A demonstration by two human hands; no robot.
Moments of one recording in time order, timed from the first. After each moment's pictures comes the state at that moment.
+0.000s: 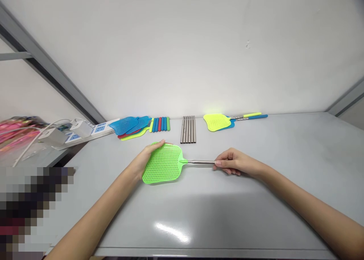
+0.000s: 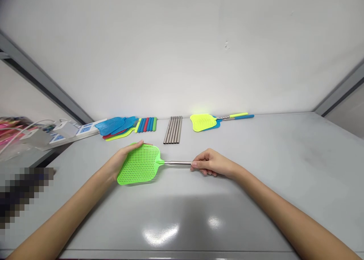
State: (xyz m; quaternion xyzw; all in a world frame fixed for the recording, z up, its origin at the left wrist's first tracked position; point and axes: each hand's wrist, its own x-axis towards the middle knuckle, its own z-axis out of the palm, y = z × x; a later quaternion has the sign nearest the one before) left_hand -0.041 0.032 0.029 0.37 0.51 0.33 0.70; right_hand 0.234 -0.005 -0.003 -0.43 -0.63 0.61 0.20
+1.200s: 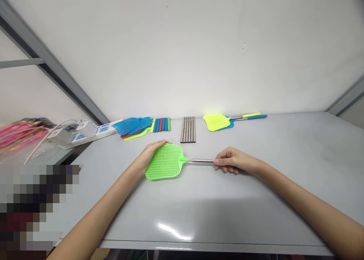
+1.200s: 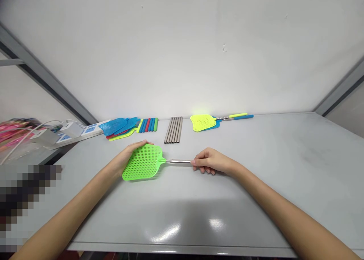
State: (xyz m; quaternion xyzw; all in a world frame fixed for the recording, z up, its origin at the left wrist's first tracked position) left_hand -0.046 0.042 0.014 0.43 0.50 0.34 0.66; right_hand 0.235 -0.004 -0.004 -0.44 -0.63 0.61 0.19
